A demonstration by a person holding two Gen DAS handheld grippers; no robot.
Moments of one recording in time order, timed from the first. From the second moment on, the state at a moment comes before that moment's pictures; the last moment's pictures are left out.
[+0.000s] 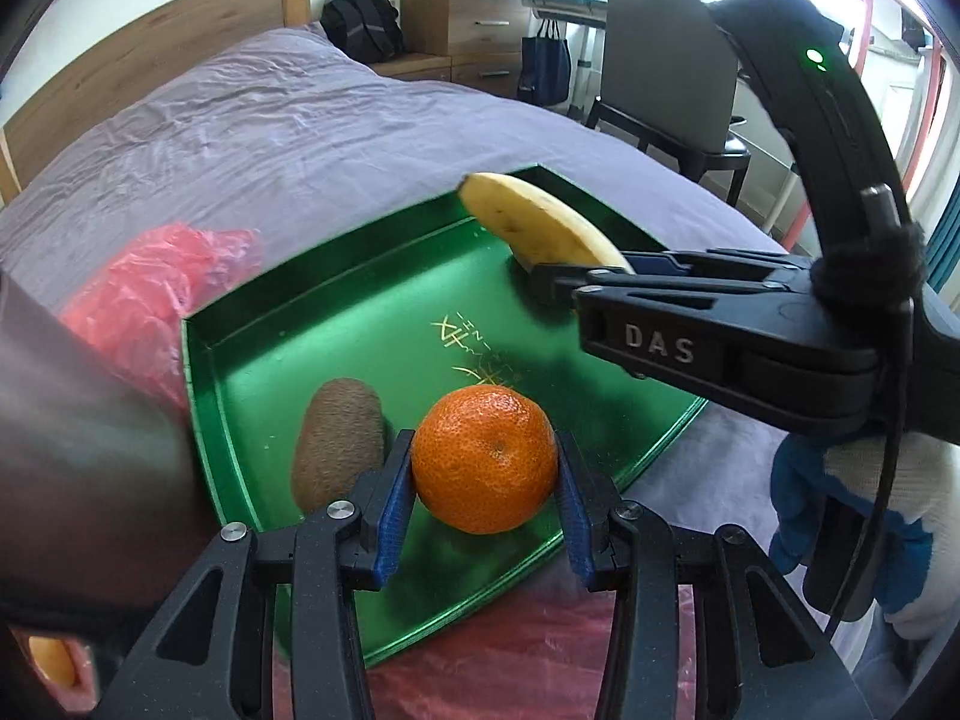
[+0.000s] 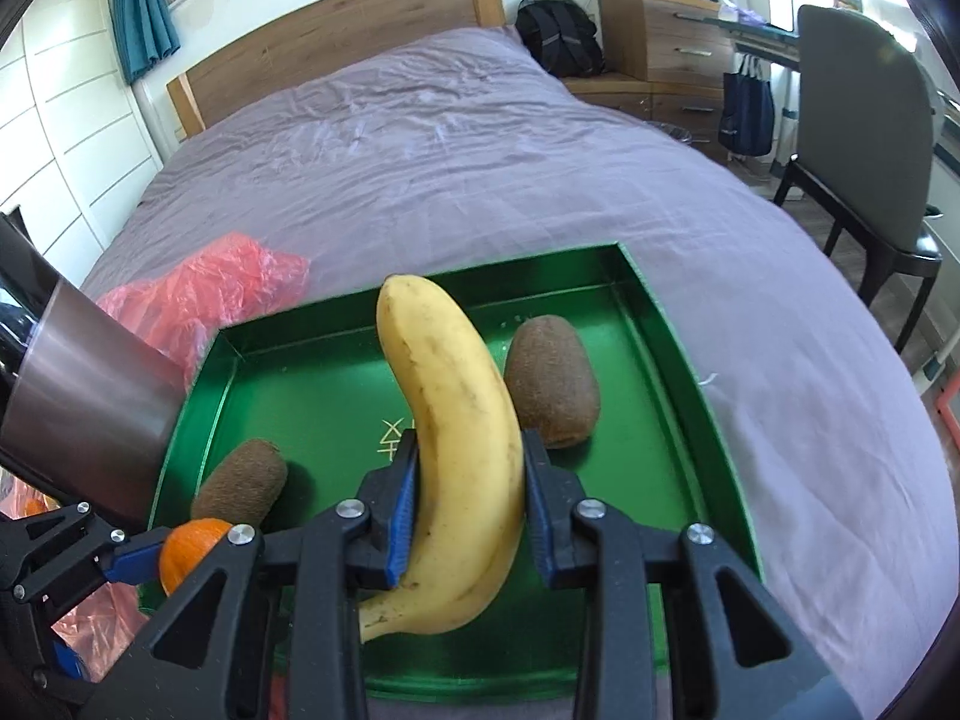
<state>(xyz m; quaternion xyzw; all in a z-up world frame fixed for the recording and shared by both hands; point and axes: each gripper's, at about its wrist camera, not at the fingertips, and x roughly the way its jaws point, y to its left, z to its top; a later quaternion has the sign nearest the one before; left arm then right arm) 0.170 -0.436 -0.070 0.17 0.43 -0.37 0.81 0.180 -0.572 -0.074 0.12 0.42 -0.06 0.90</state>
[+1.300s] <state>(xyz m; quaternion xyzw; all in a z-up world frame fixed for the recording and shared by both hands) 0.188 -0.421 -0.096 0.16 0.45 -0.34 0.81 0.180 -0.580 -0.103 0.09 0.44 -0.12 0.89</state>
